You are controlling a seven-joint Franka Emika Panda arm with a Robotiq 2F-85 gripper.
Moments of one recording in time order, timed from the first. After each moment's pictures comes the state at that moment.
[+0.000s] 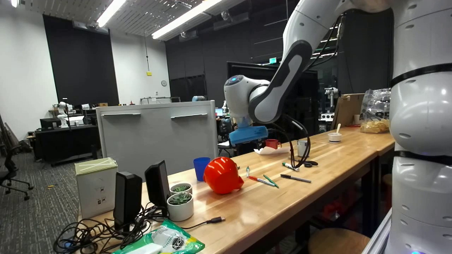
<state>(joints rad) 0.05 -0.01 0.04 -2.38 -0.83 2.49 1.42</state>
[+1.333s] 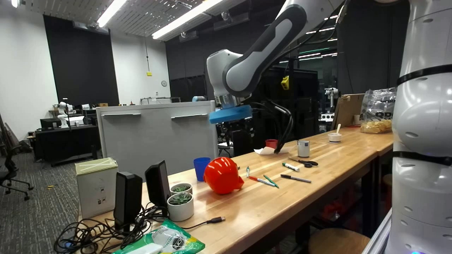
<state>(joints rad) 0.12 -0.11 0.15 -2.29 -0.43 2.18 1.38</state>
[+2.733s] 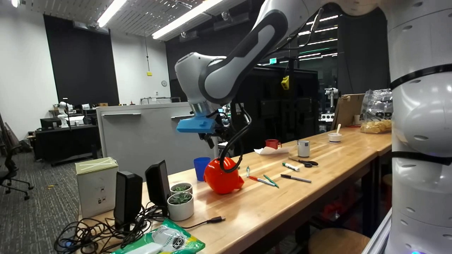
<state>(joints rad) 0.19 0.06 0.25 -2.11 -0.58 2.05 1.99</state>
